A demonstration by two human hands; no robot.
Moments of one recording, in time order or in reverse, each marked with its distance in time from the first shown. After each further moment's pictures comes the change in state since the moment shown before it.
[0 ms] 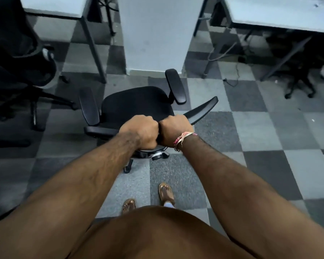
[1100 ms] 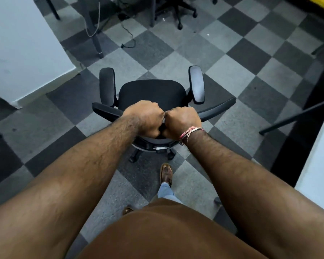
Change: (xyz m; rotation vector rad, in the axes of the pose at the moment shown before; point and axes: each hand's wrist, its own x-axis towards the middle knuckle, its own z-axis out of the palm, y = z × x) left_hand 0.109 0.251 -0.055 0.303 0.085 0.875; right_hand -0.235 0.121 0.069 0.139 -0.016 0.830
